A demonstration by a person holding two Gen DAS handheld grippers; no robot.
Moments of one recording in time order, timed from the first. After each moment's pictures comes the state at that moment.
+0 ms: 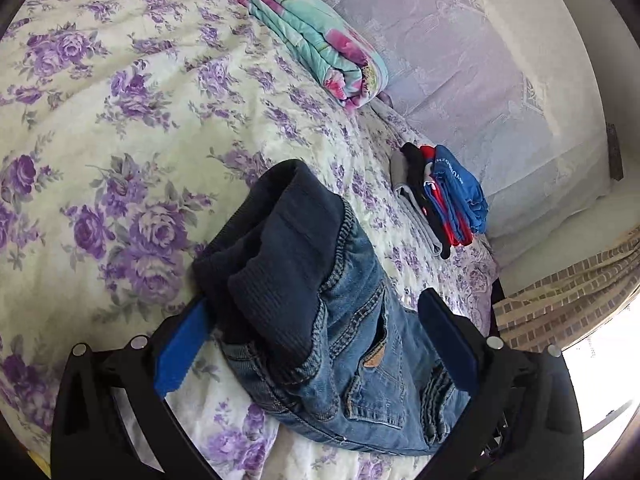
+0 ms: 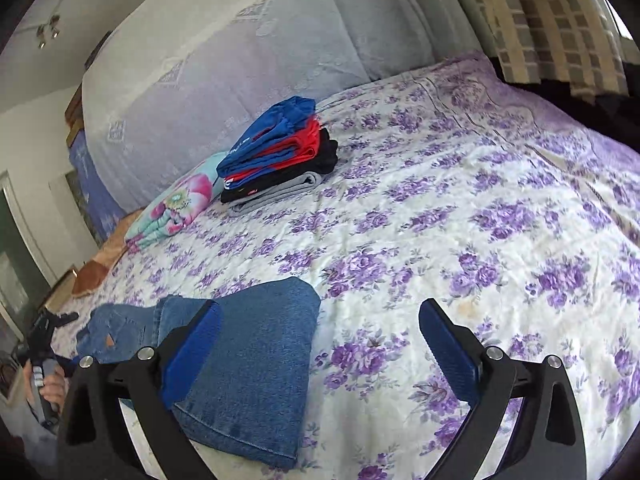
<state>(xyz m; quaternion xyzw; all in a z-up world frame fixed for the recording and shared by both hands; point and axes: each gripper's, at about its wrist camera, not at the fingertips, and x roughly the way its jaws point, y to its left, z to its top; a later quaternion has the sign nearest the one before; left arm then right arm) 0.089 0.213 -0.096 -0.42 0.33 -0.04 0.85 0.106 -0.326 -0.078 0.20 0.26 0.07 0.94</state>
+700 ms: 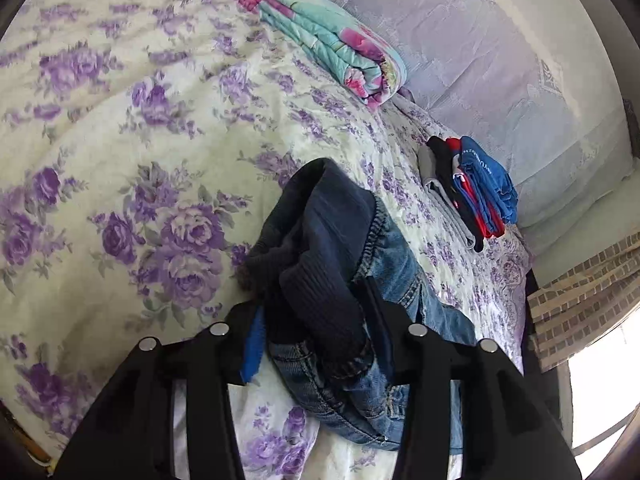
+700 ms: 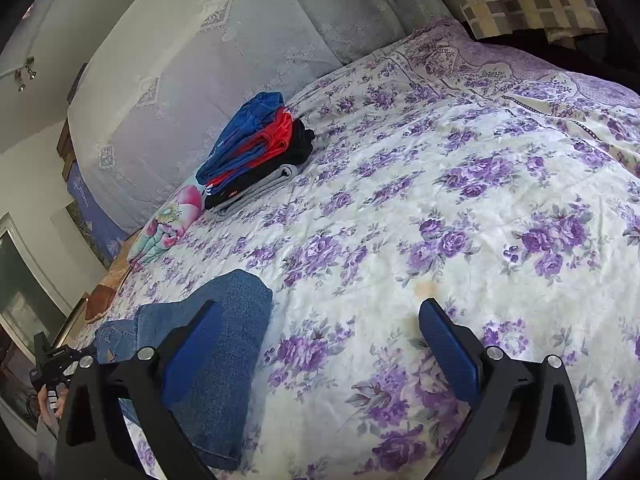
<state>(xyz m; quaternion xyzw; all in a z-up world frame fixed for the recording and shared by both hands) 0.090 0.219 -0.109 -0.40 0.35 0.00 0.85 0.115 -0.359 -0.113 0.24 0.26 0.08 0.93</state>
